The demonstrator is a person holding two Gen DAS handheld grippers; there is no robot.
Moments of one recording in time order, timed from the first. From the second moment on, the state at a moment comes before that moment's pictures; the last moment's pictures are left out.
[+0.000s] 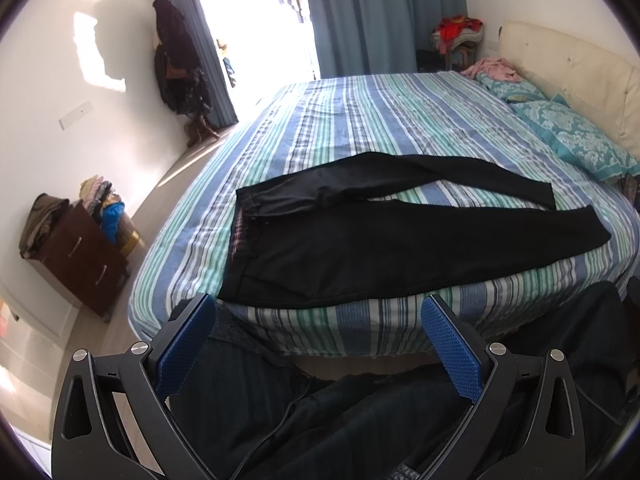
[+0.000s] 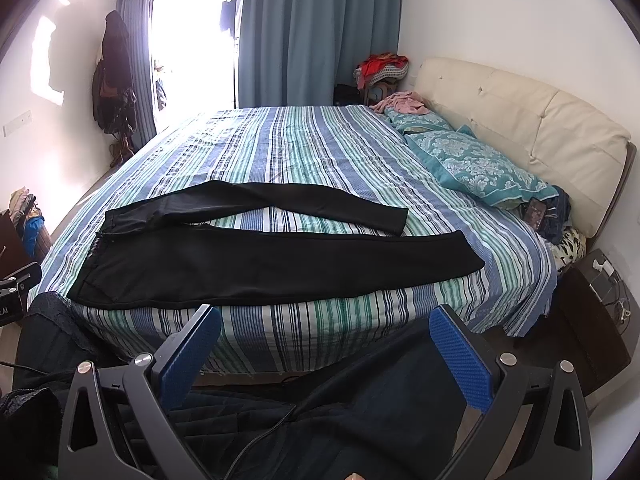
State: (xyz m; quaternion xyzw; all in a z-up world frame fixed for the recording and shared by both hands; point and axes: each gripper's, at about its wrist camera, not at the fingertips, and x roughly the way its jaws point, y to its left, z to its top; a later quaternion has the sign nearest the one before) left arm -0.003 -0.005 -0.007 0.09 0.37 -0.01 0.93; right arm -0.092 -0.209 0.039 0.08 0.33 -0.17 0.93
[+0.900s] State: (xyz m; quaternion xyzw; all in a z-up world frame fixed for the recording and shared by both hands) left arm -0.002 -0.009 -0.007 0.10 0.37 -0.01 0.92; right arm -0.086 -0.212 0.038 0.08 0.34 -0.16 0.92
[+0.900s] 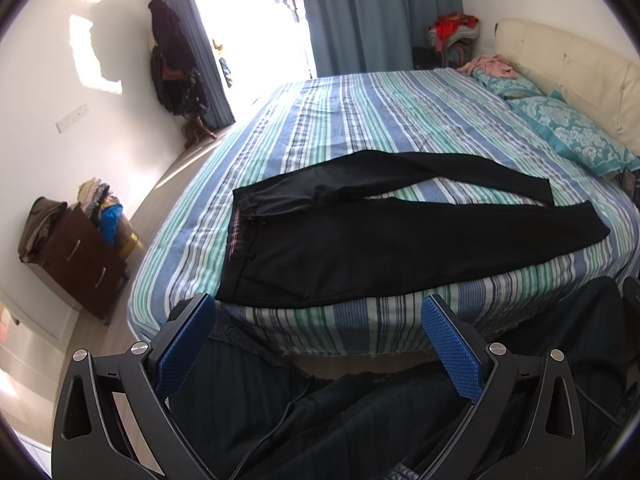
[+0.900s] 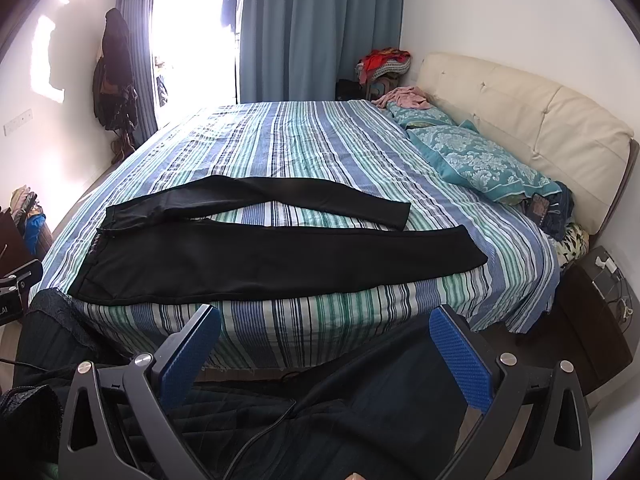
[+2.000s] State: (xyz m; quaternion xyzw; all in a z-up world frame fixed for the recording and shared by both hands) left arm -0.002 -0.005 -0.006 0.10 0.37 -0.01 0.92; right arm -0.082 -0.210 0.037 0.08 0.34 -0.16 0.92
